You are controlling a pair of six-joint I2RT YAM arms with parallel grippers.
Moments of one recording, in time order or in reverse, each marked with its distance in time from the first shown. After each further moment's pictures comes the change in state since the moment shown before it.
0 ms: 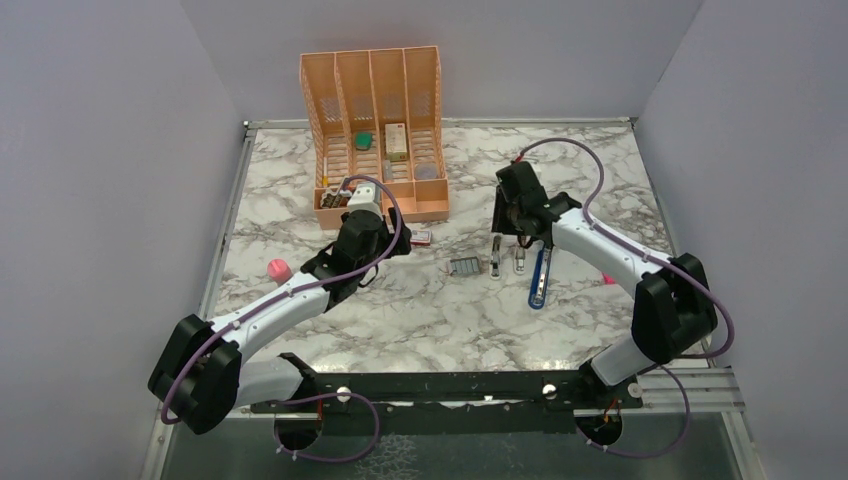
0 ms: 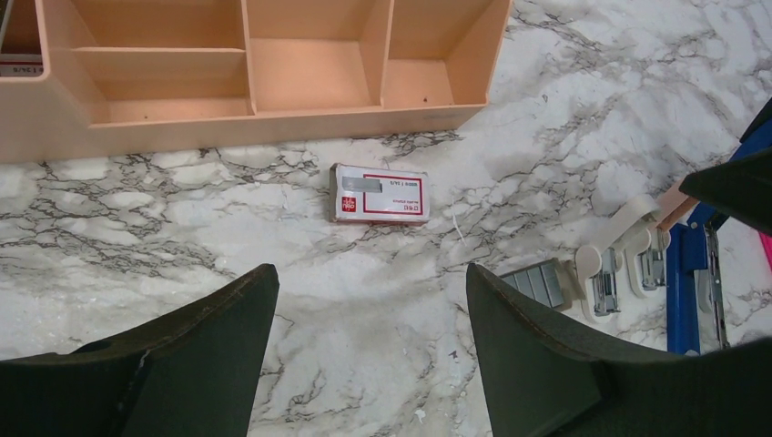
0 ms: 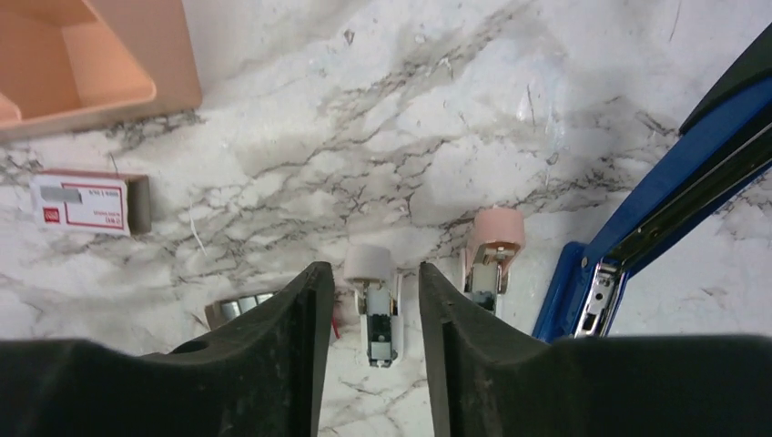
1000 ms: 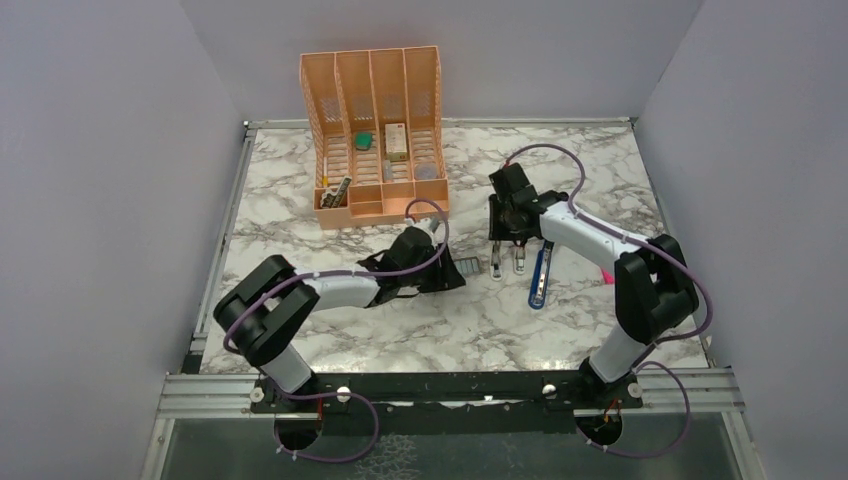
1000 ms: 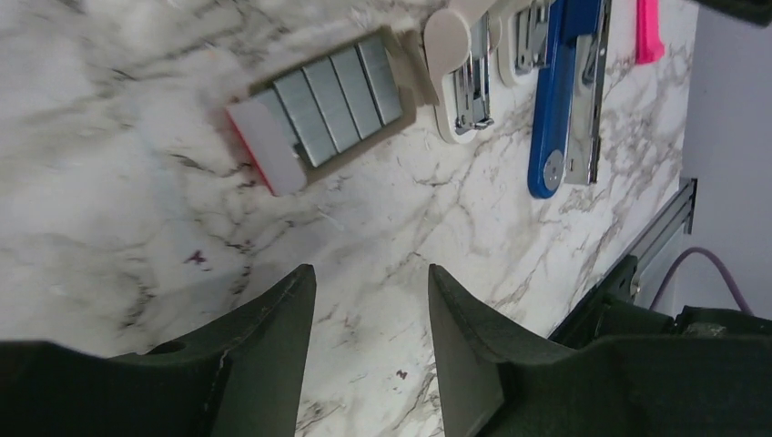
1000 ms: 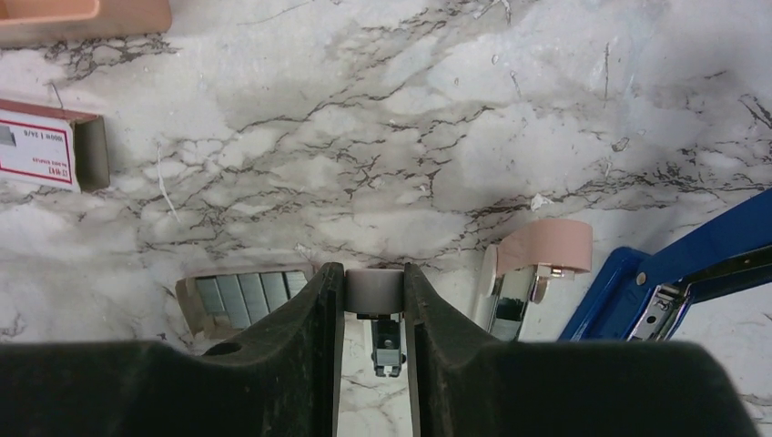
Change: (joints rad) left arm -0.141 0.374 0.035 0.177 0.463 -0.307; right arm -0.018 0.140 0.055 -0.025 -0.115 -0.066
